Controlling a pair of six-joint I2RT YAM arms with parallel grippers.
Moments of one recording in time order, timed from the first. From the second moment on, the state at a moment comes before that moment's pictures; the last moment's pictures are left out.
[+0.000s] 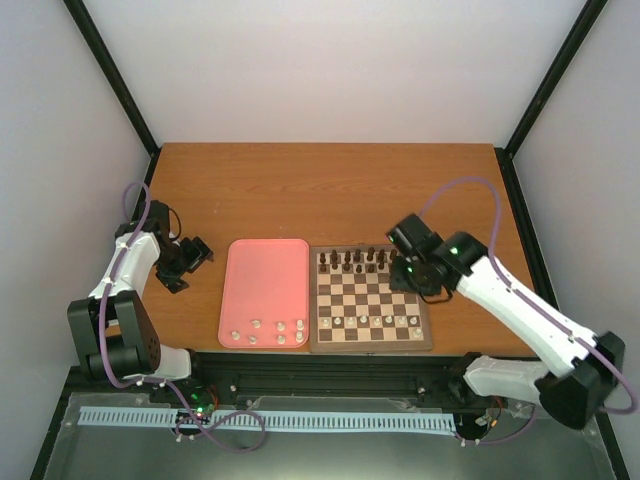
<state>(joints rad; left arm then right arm) 0.22 1.39 0.96 -0.97 0.24 -0.62 0.68 1.11 1.02 -1.19 0.09 0.83</state>
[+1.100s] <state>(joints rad) 0.22 1.39 0.96 -0.97 0.23 -0.62 1.22 2.34 2.07 -1.10 -0.17 0.25</state>
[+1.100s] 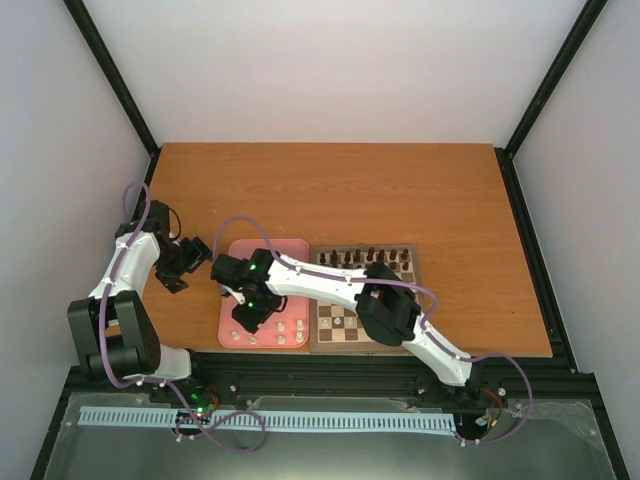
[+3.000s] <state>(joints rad) 0.22 1.41 0.96 -0.97 0.25 -0.62 0.90 1.40 1.21 -1.19 0.06 0.59</state>
